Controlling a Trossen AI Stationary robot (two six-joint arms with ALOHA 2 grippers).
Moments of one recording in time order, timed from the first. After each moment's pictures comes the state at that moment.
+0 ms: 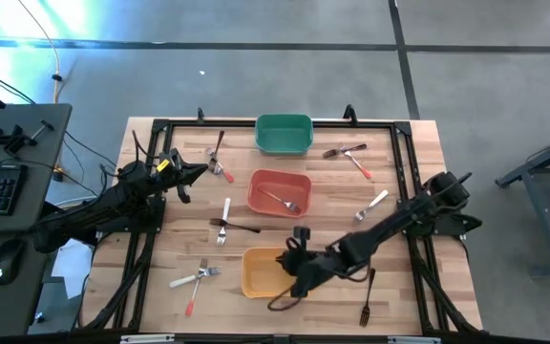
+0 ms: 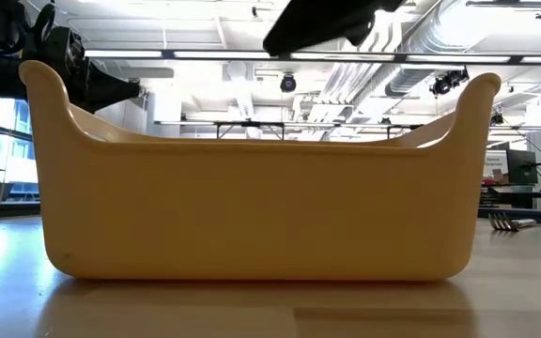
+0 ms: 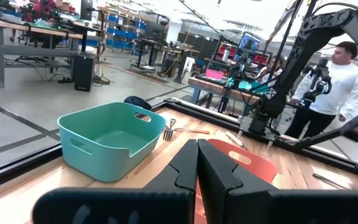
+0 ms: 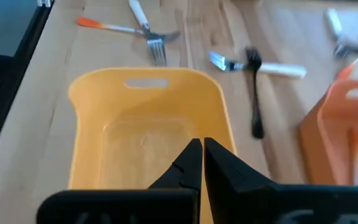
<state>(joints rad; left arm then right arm) 0.47 0.08 0.01 0.12 0.10 -0.23 0.52 1.83 1.31 -0.24 0.51 0.28</state>
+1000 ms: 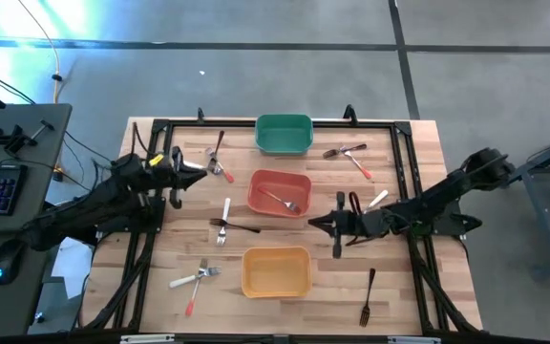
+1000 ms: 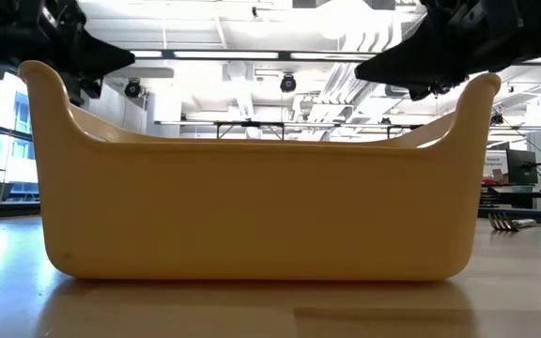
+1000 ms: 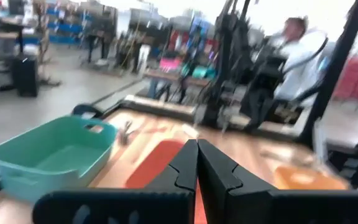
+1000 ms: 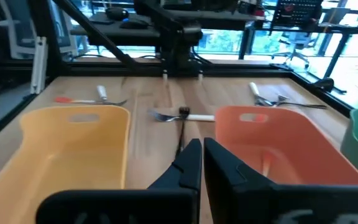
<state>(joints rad) 0.47 0.18 0.20 -0.02 0.31 -0.13 0.40 1.34 0.40 0.75 0.50 0.05</state>
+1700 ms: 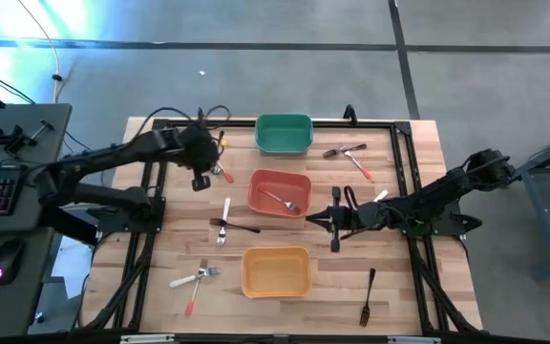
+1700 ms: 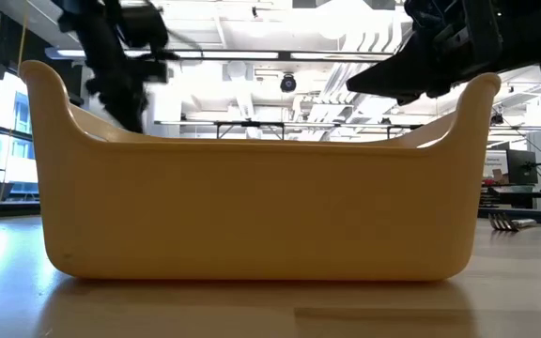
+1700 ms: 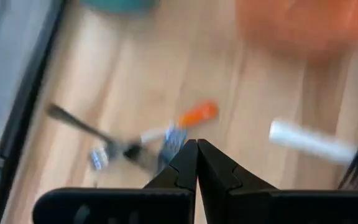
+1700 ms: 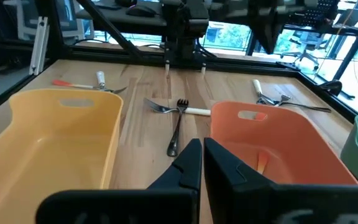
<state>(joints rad) 0.52 1.14 0.84 -0.81 -0.02 0.35 0.30 1.34 0.40 0.72 0.36 -0.03</state>
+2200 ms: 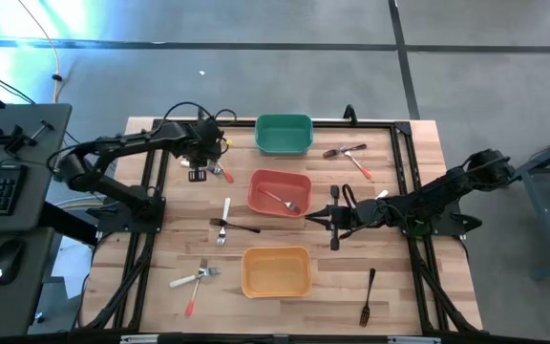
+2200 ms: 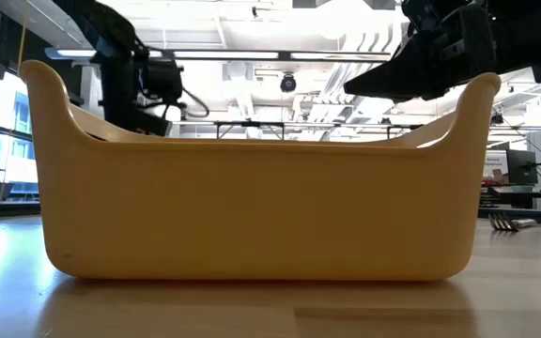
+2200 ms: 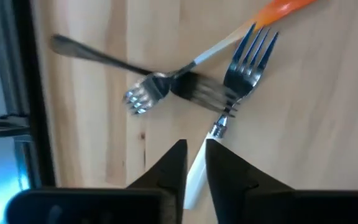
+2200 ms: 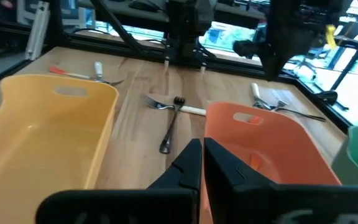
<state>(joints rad) 0.67 1.41 0.85 -0.80 -0.21 0.62 0.28 1.34 0.40 0.72 0.32 -0.11</state>
